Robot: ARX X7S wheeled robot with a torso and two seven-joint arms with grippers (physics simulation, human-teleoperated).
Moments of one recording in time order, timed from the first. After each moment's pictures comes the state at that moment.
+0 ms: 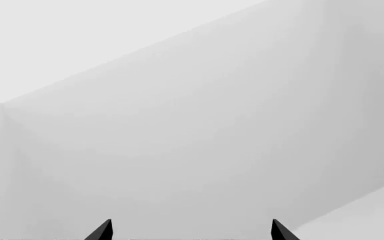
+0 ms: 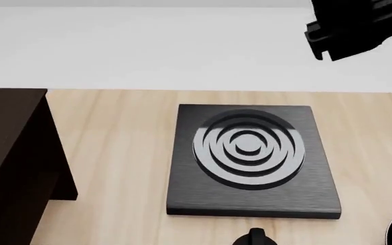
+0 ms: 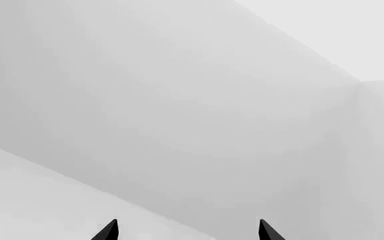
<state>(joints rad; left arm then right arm) -1.97 -0.61 0.50 0.27 -1.45 -1.31 -0.76 1.64 0.83 -0.33 -0.51 1.55 1.46 0.90</state>
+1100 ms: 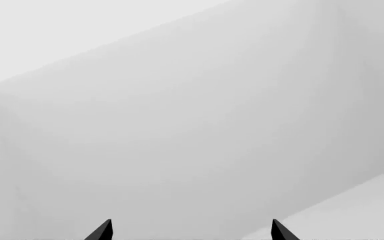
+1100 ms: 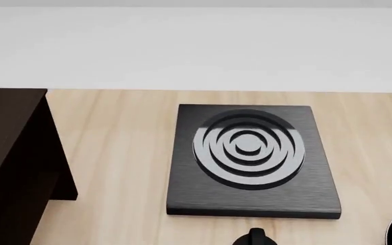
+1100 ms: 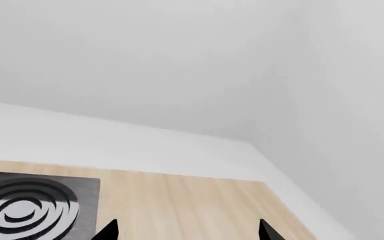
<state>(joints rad) -1.84 -0.59 0.58 0.24 -1.28 -1.17 -0.66 0.40 1.03 0.91 -0.78 2.05 1.53 1.13</state>
